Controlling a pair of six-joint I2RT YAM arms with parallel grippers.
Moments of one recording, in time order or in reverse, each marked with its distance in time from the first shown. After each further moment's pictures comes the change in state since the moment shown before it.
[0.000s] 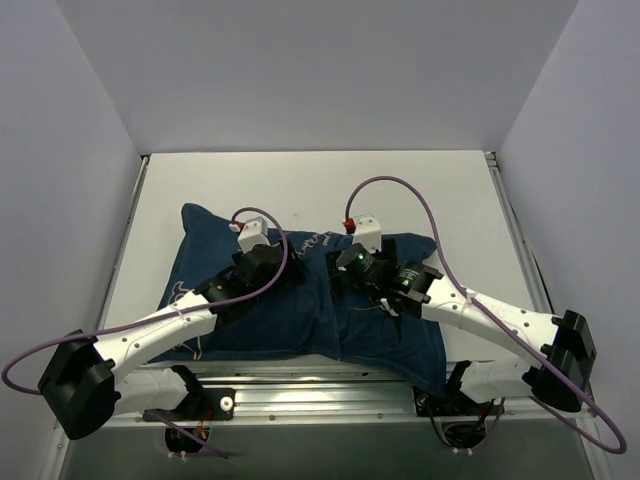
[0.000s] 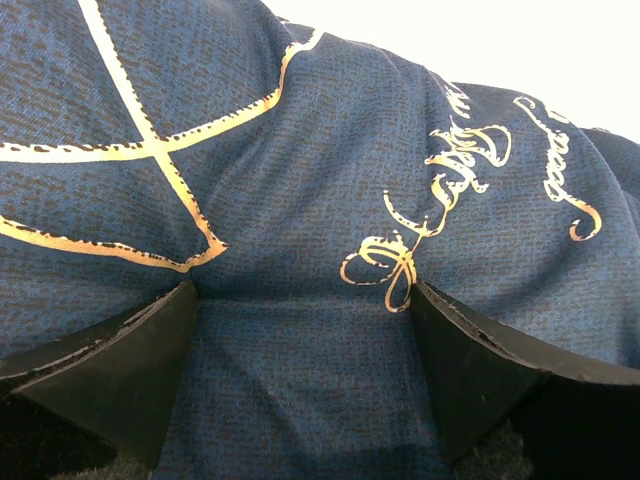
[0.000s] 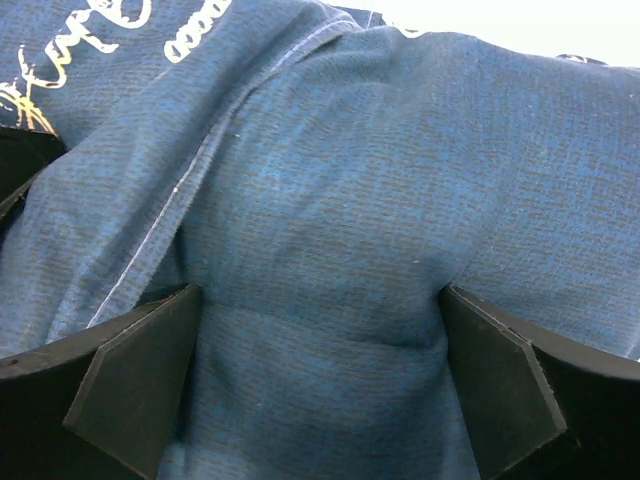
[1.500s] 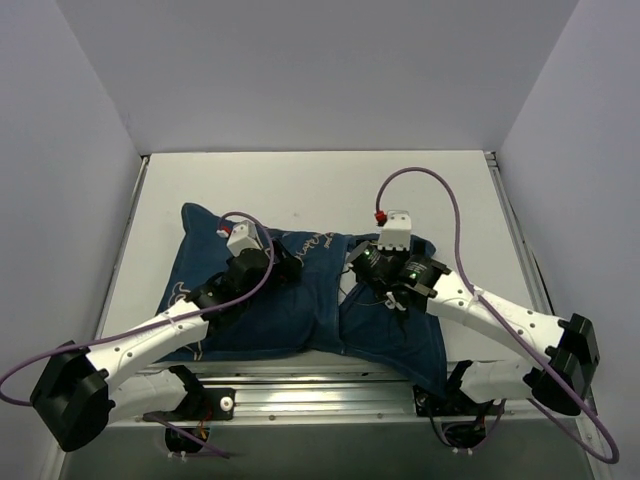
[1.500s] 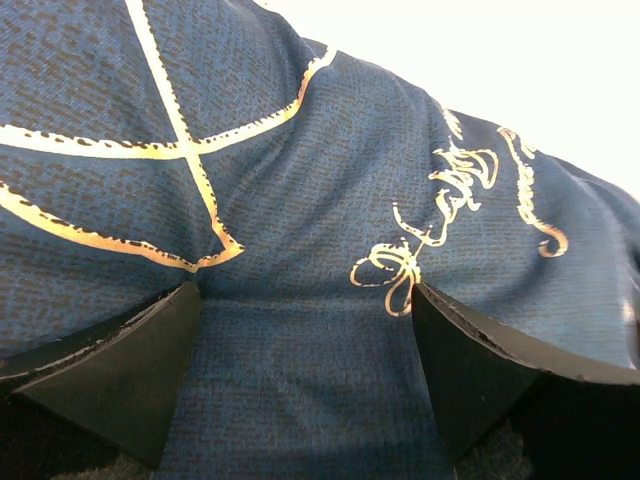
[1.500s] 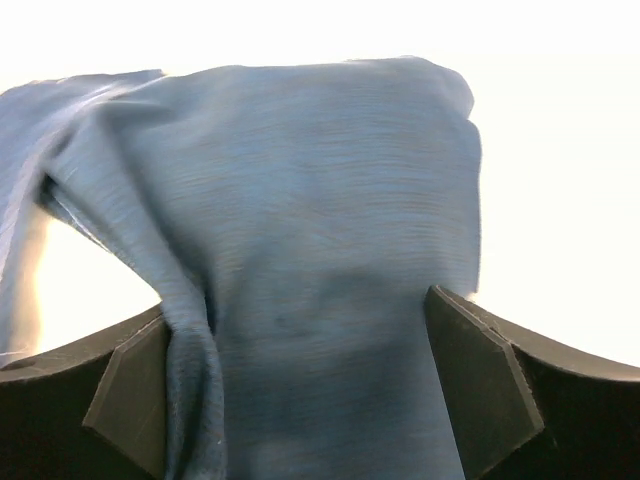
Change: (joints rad) left arm 0.044 -0.065 -0.085 0.077 0.040 -0.069; right arm -0.030 0.016 0.047 -0.218 0.301 0.202
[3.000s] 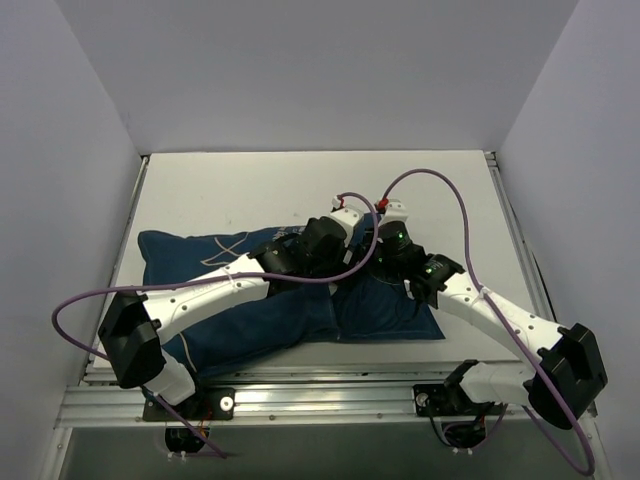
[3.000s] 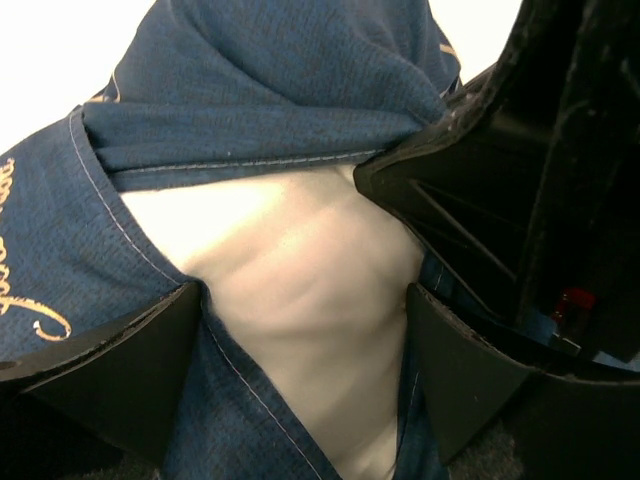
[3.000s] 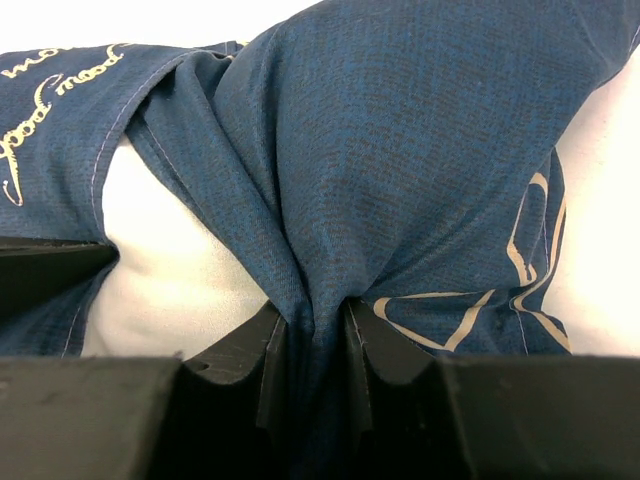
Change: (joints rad) left arm -0.224 0.426 0.644 -0.353 0.108 0.636; right arm -0.255 -0.060 -0.195 0.536 -0.629 -0.220
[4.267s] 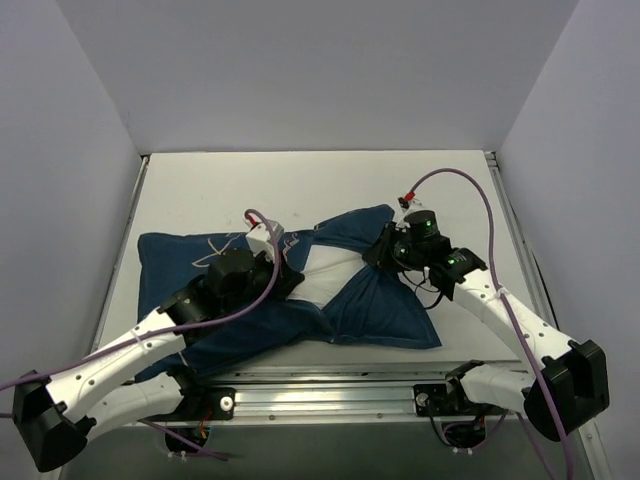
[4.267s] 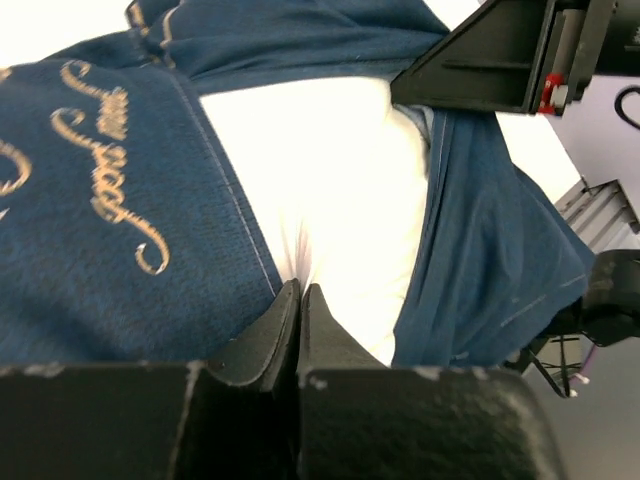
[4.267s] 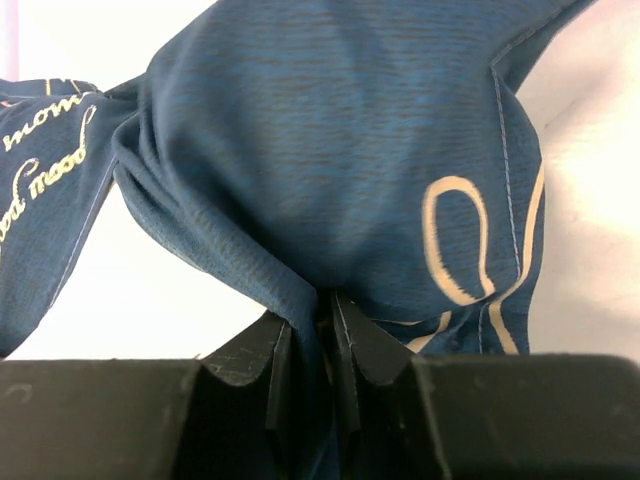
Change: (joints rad) left arm 0.156 -0.580 -0.518 0.251 0.244 -0.207; right arm -0.204 -0.049 0.001 -0.076 -0.284 0.091
